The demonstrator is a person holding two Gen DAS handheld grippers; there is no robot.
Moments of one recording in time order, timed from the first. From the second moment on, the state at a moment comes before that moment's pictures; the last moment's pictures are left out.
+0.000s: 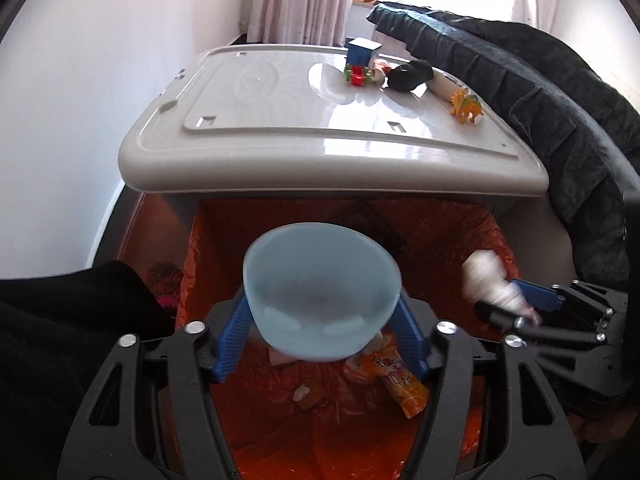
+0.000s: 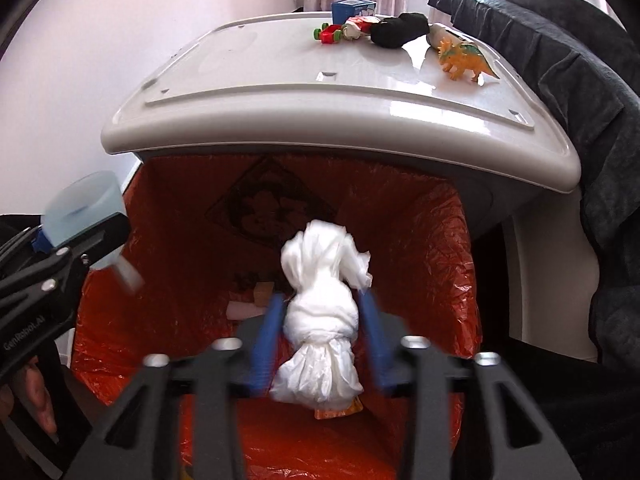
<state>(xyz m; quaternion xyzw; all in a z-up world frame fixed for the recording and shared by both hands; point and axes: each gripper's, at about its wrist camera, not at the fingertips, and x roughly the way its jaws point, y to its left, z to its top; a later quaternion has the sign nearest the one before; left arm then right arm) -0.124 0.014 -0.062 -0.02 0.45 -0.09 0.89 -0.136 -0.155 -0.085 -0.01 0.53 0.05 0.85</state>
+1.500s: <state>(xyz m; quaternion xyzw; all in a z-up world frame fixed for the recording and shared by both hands) -0.037 -0.012 -0.024 -0.02 0.38 -0.10 0.92 0.166 -0.259 -0.062 0.03 0.47 -0.19 0.86</state>
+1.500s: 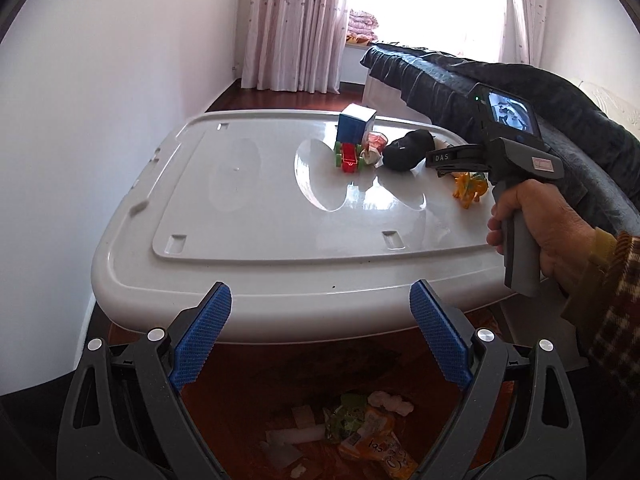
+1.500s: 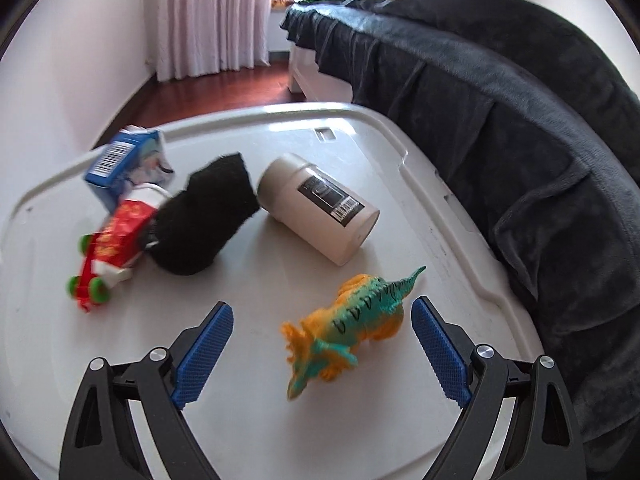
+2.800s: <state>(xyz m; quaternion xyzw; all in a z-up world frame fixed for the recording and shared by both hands) 0.242 -0.095 -0.014 0.02 0.41 -0.15 0.90 0.094 -0.286 0.014 0.03 0.38 -0.05 0.92</state>
